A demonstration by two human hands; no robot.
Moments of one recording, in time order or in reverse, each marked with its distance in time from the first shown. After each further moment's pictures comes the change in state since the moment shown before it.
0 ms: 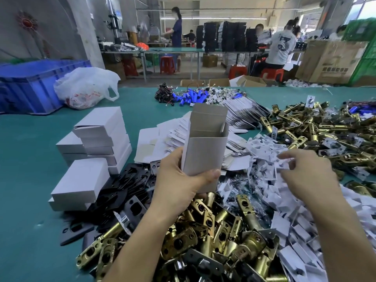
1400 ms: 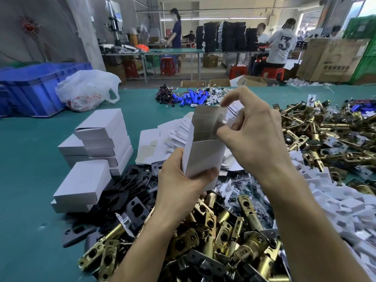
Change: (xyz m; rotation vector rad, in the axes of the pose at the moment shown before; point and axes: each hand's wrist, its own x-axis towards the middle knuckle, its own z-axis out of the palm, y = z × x) left_hand 0.001 -0.010 0.004 0.071 0.059 0.075; right_hand -0.032 -0.116 -0.020 0.502 0.199 -0.574
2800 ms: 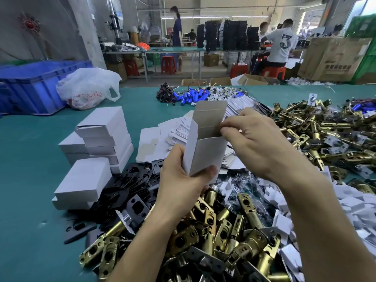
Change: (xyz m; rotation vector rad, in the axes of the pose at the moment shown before) left_hand 0.000 0.003 0.000 0.036 0.002 0.004; right_hand -0.002 0.016 -0.011 -0.149 -0.347 0.034
